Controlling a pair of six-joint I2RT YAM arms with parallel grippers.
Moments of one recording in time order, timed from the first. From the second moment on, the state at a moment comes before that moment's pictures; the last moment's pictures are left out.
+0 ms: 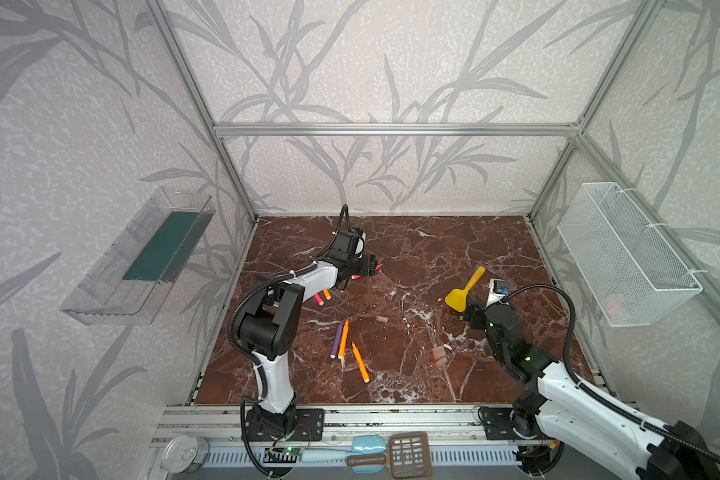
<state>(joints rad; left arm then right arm) -0.36 1.90 1.21 -0.10 0.12 -0.22 0.56 0.83 0.31 0.08 0.56 0.35</state>
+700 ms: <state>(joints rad) -0.36 2.00 1.25 -0.18 0.12 -0.24 0.56 0.83 0.31 0.08 0.56 0.35</state>
